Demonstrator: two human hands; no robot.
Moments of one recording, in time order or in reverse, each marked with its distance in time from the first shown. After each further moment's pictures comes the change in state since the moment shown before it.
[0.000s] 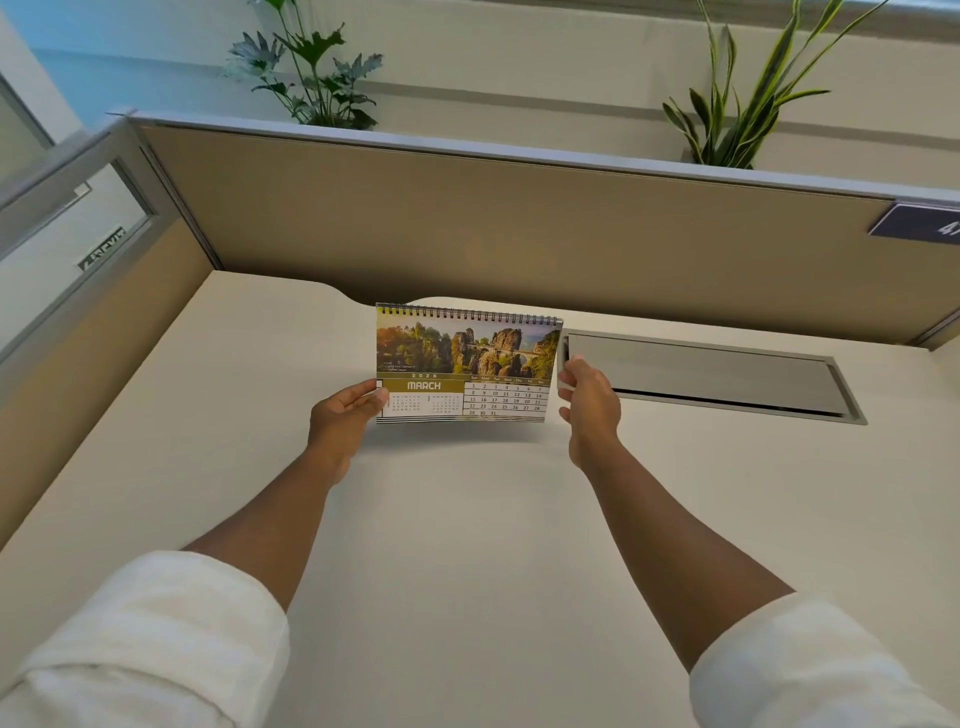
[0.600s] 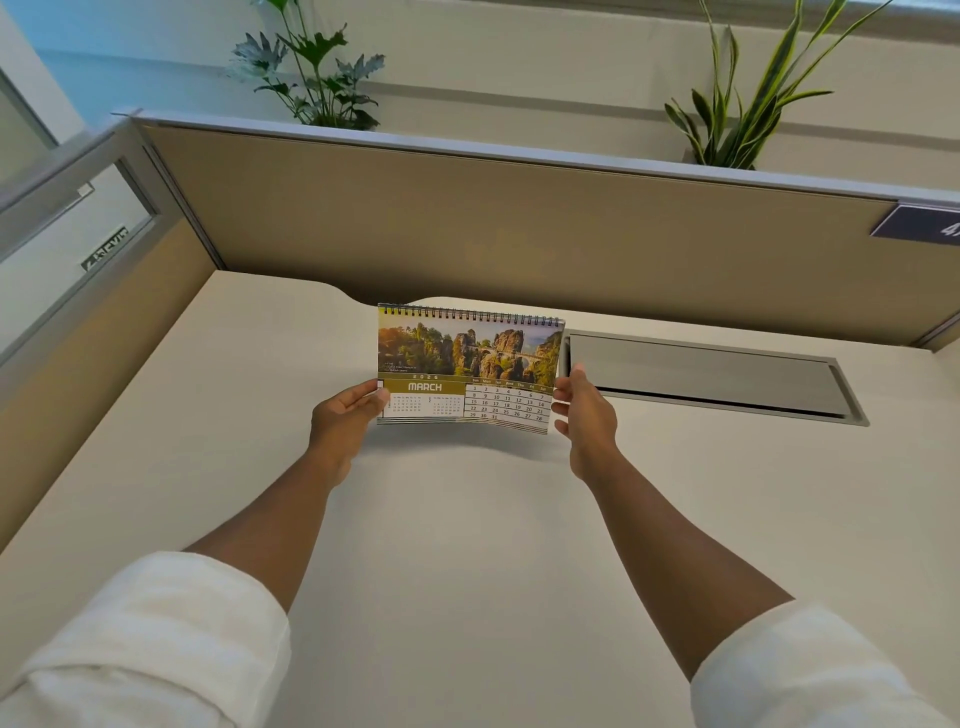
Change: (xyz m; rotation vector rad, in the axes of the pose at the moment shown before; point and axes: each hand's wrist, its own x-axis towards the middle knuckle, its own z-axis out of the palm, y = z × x) left_hand -0.001 -0.002 -0.002 0.011 -0.010 -0.004; right_hand 0.000 0.011 -0.003 -0.070 -0.057 0.041
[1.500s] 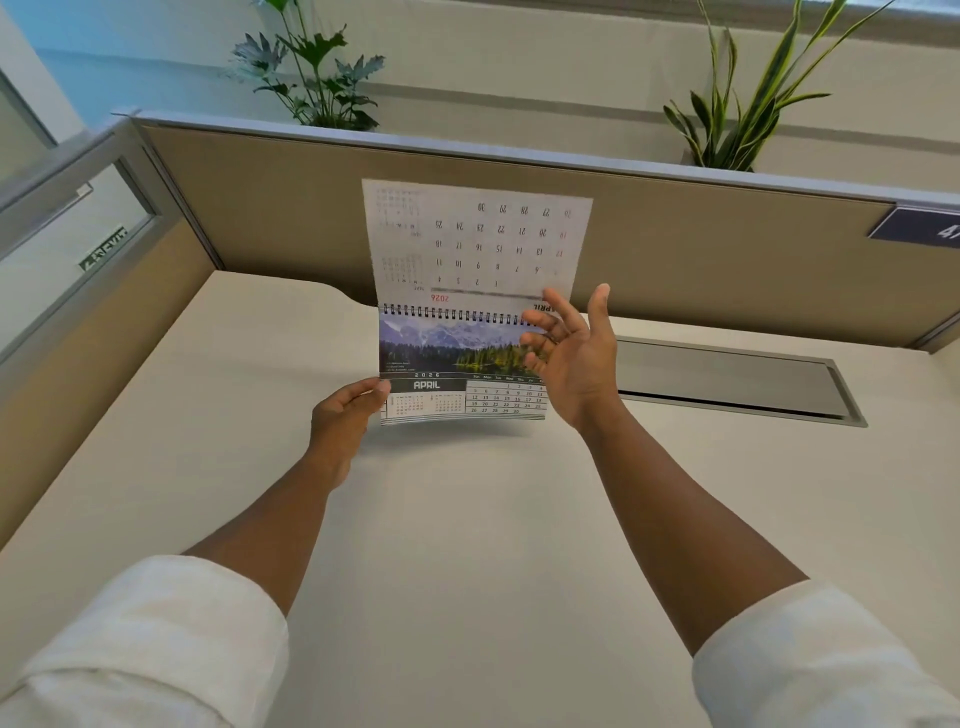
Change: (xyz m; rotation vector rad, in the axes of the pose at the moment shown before) left_hand 0.001 -0.001 0.000 -0.059 -0.010 0.034; right_hand -0.017 -0.068 0.016 0.429 -0.522 -0.171
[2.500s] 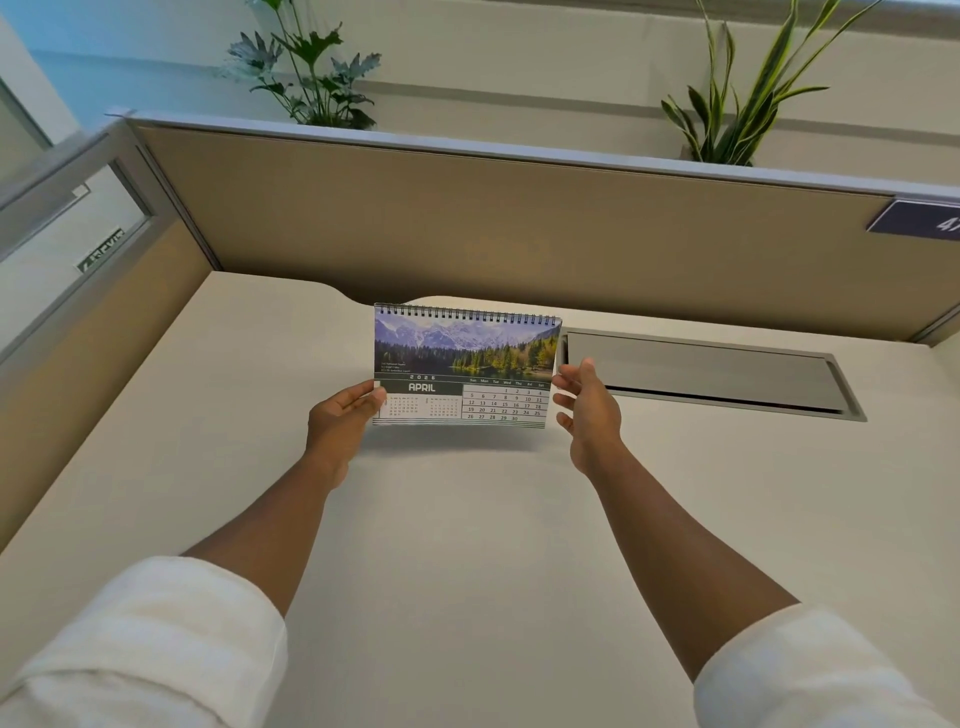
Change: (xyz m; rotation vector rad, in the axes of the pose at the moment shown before) left_hand 0.001 -0.004 0.000 0.027 0.045 -0.001; right_hand -0.013 0.044 -0.045 -0.332 0.513 0.179
